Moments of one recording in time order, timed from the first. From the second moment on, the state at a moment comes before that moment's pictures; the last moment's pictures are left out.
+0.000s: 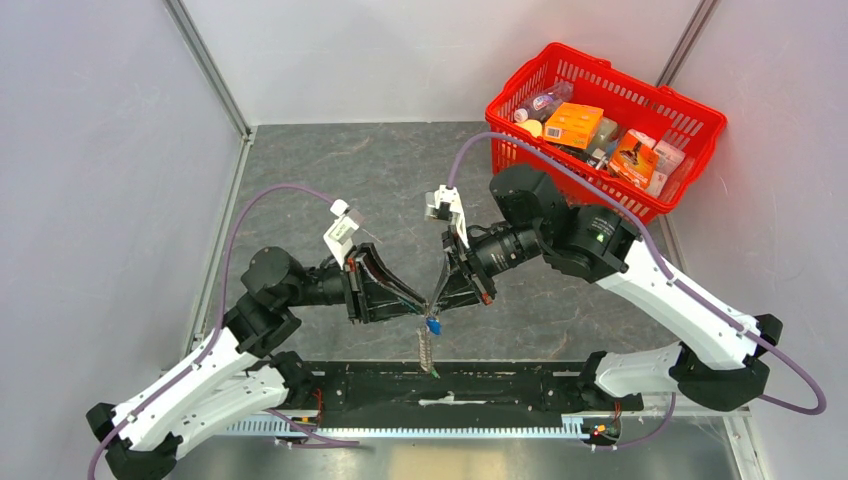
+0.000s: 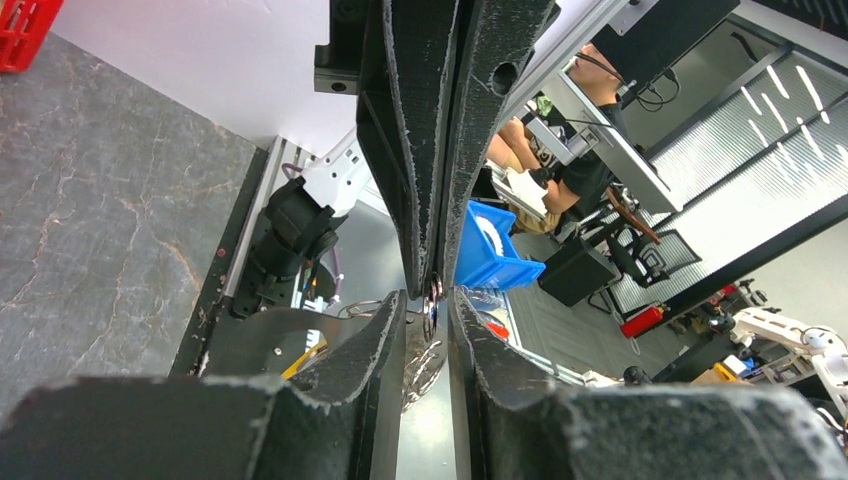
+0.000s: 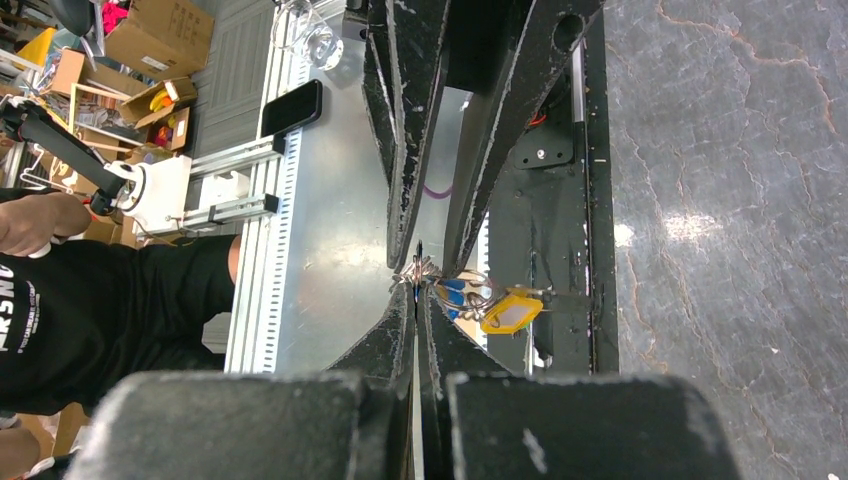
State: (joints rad) left arm -0.82 0.67 0.74 0.13 0.75 -0.83; right arm 0.97 1.28 1.59 -0.86 -0.81 0.14
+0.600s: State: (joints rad) left arm -0.82 0.67 0.75 0.13 0.76 -0.82; right arm 0.97 1.29 1.61 -0.88 -0.81 0.14
